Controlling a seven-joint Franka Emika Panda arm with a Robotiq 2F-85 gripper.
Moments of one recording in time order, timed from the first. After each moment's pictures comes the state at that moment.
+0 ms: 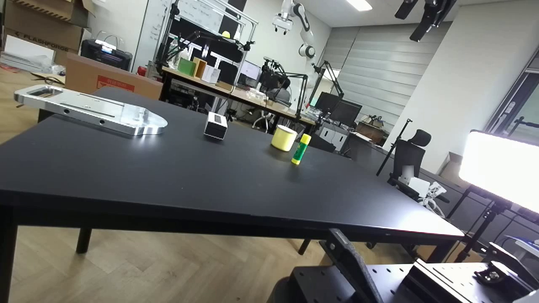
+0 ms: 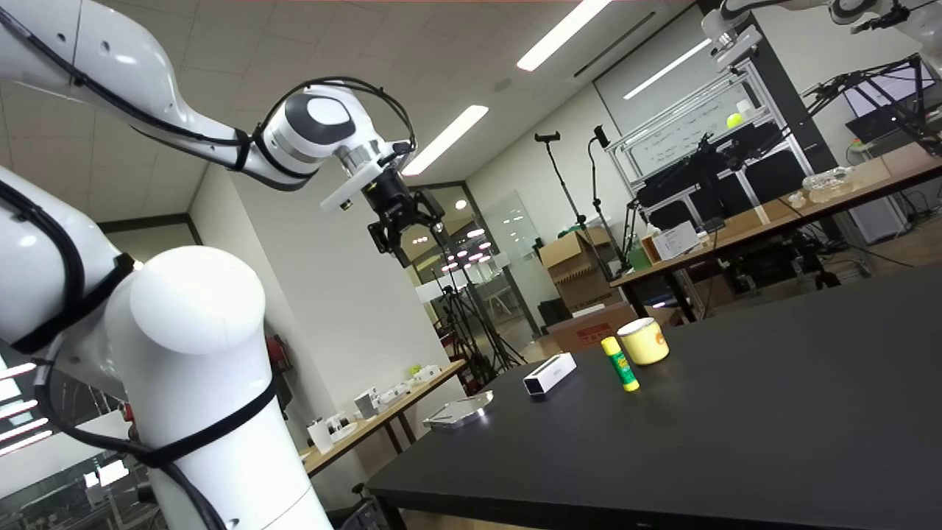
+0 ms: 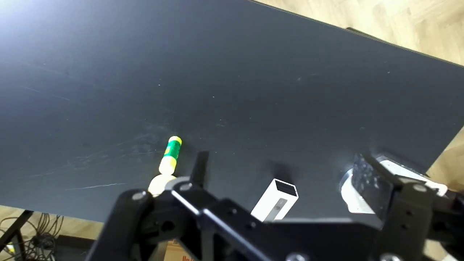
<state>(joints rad) 0.12 -0.64 0.03 -2.54 0.05 2.10 -0.14</state>
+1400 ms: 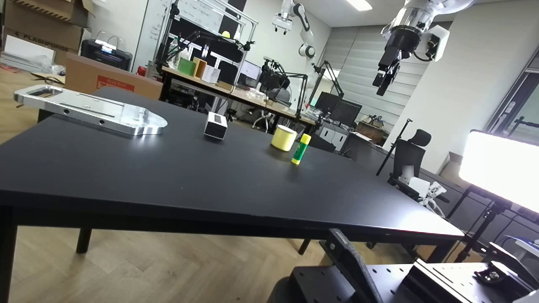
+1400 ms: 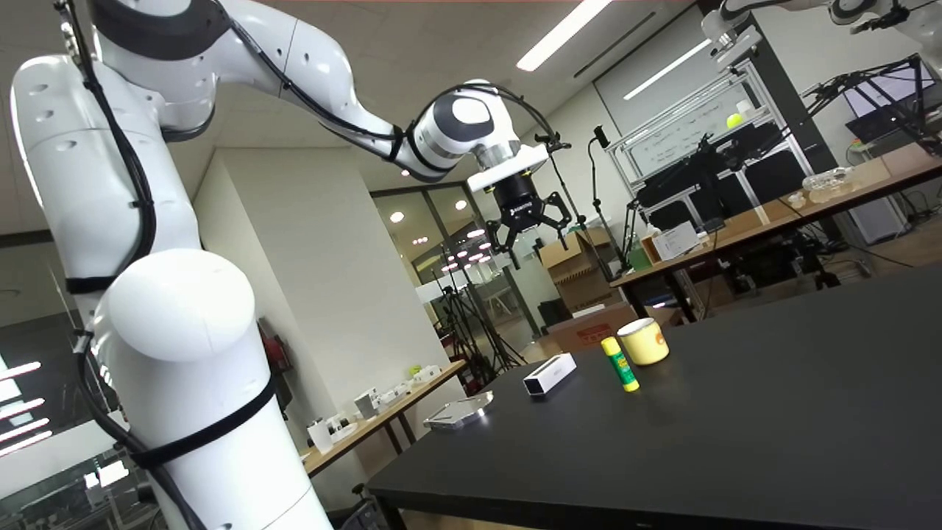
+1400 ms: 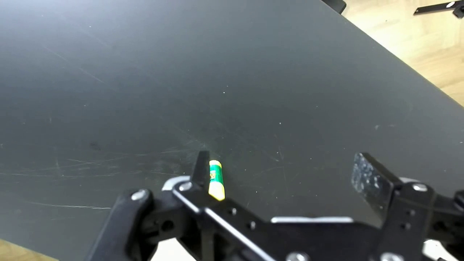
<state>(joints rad) 0.01 0.02 -0.17 -2.10 0.05 2.08 -0.72</state>
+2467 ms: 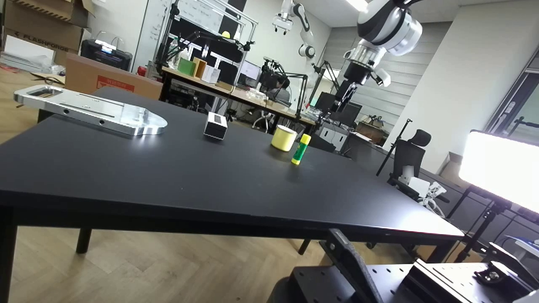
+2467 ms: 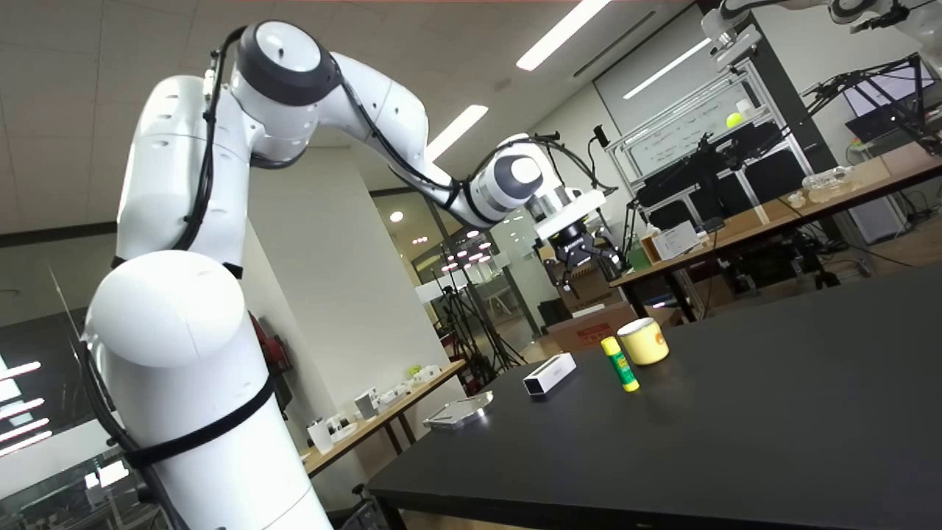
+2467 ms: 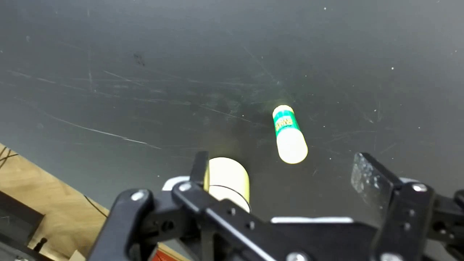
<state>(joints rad) -0.07 0.41 -0.04 -1.88 0.01 2.43 -0.79</state>
